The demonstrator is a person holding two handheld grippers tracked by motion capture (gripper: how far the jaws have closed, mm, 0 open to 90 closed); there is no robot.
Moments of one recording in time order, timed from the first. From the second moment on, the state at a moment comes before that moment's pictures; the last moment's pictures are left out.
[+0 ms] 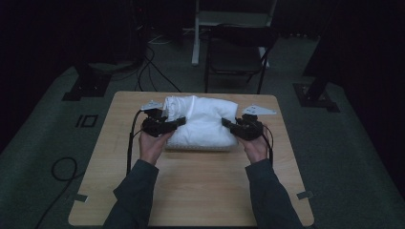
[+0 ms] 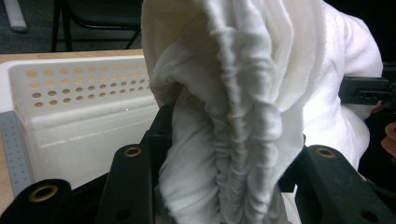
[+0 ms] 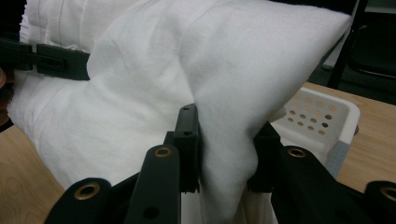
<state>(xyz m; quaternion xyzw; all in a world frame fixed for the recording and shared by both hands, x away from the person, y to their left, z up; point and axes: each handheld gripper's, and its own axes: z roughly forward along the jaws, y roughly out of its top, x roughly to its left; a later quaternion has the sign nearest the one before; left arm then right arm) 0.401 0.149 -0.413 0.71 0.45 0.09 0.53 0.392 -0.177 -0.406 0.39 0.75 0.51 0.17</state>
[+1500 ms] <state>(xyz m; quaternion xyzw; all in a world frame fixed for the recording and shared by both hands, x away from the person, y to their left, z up) 0.437 0.146 -0.430 0.70 0.51 0.10 0.50 0.433 -0.161 -0.423 0.42 0.75 0.47 0.17</state>
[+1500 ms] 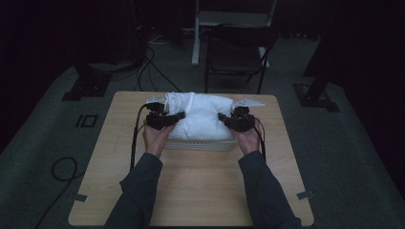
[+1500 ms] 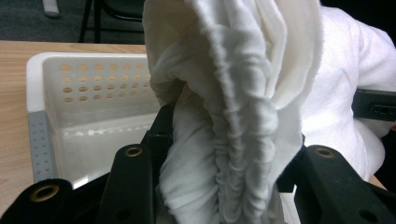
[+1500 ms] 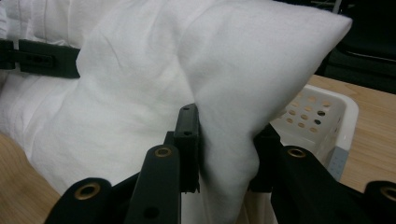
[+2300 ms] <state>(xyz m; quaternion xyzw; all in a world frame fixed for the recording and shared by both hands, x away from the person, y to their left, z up) 0.460 0.138 -0.443 0.70 0.52 0.12 0.48 0.453 -0.157 -0.435 0.45 0.75 0.46 0.17</state>
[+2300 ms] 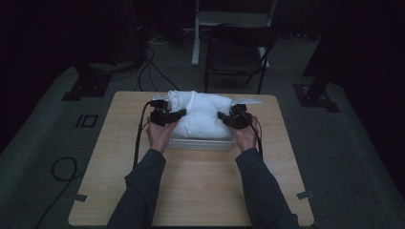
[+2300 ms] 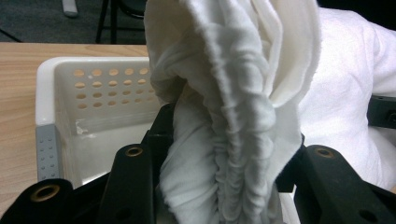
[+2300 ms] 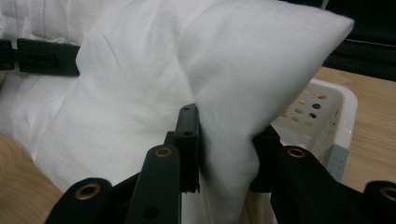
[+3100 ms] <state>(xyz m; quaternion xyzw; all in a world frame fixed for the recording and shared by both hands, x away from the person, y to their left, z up) 0.476 0.144 -0.457 0.69 0.54 0.12 0.46 0.472 -0.144 -0.445 0.46 0.75 0.44 0.16</state>
